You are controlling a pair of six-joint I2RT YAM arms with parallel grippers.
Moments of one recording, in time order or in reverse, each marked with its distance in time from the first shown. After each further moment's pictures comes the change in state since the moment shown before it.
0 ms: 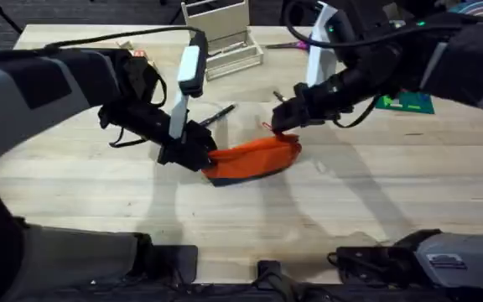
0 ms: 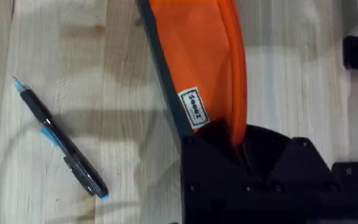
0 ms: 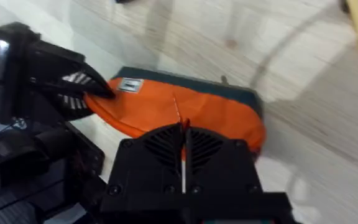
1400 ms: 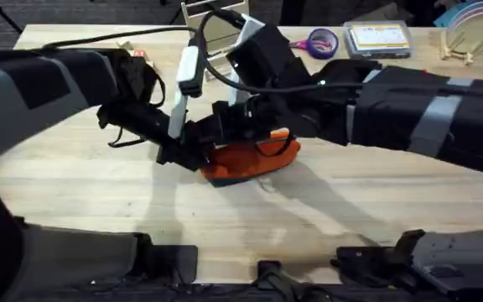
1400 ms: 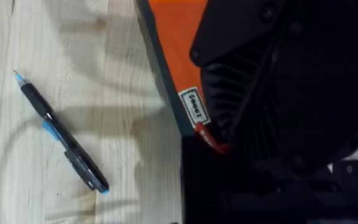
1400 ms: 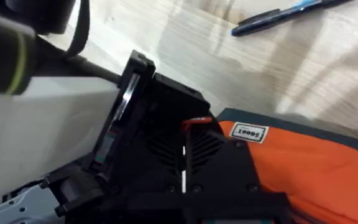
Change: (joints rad) left arm 0.007 0.000 0.000 0.000 -0.011 -0.001; right arm 0.433 0.080 0.000 0.428 0.178 0.469
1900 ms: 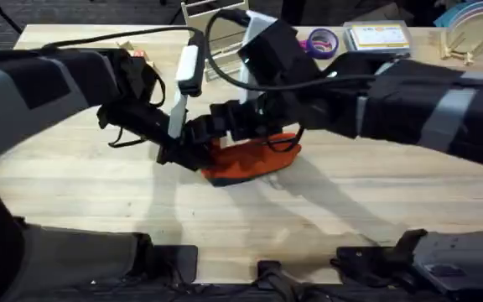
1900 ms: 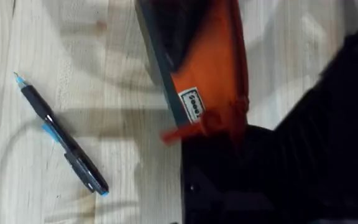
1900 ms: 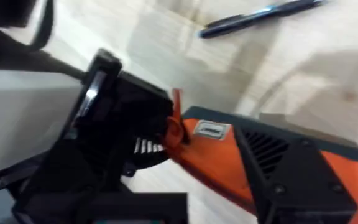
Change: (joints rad) left arm 0.000 0.000 0.000 -0.001 0.008 0.000; right arm -0.046 -0.019 0.000 -0.082 0.057 -0.112
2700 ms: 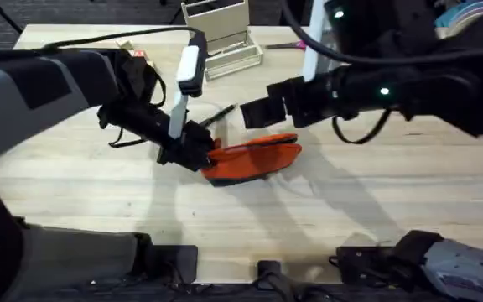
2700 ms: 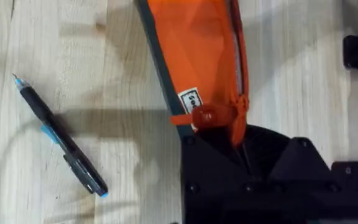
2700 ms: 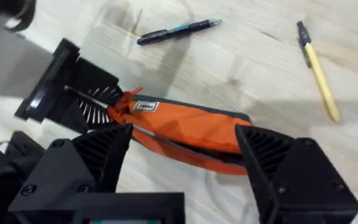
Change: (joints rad) left arm -0.002 0.000 0.000 -0.001 0.001 0.000; right arm -0.150 -0.298 0.004 -0.283 0.135 -0.264
